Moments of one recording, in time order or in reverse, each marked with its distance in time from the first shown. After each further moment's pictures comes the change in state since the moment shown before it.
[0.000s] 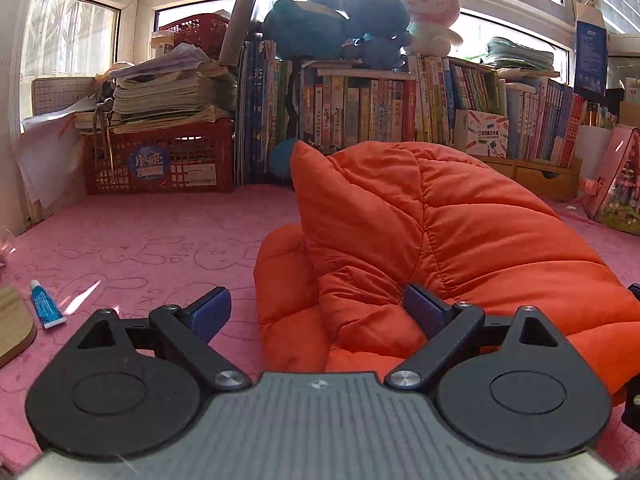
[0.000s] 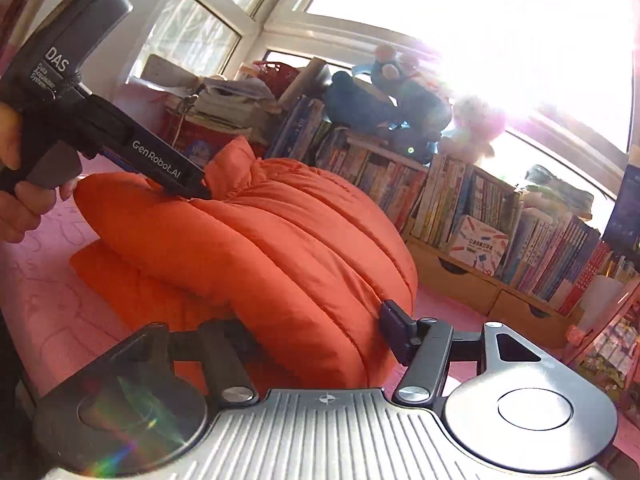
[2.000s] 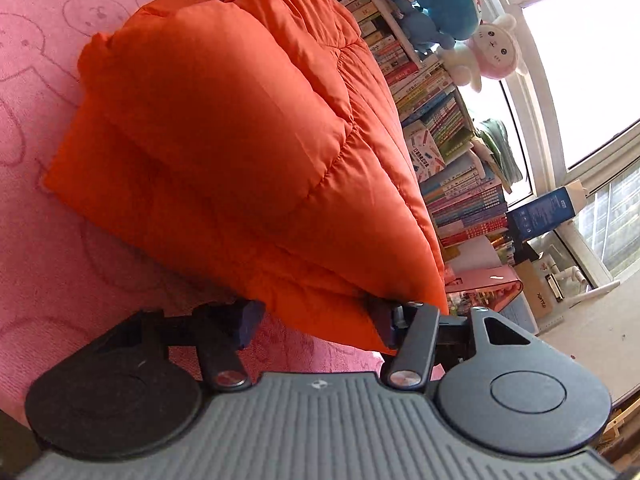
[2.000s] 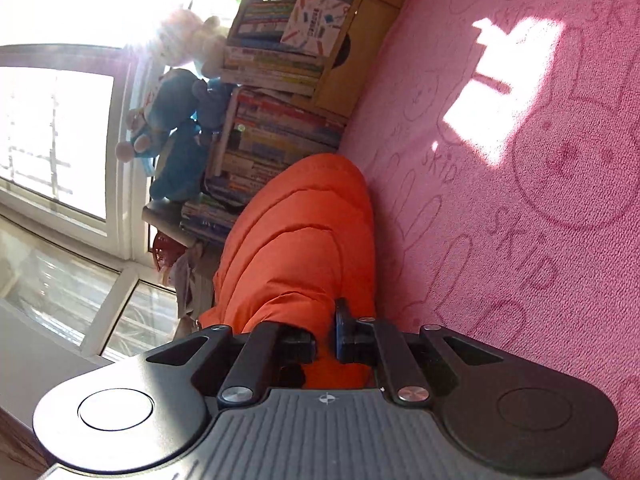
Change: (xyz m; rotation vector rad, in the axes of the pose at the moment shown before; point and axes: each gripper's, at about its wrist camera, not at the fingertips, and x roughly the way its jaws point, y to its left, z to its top) left arm 0.023 -0.022 -0.038 -0.828 0.253 -0.458; right arm 0.055 -0.096 -0.049 1.506 0.215 0.336
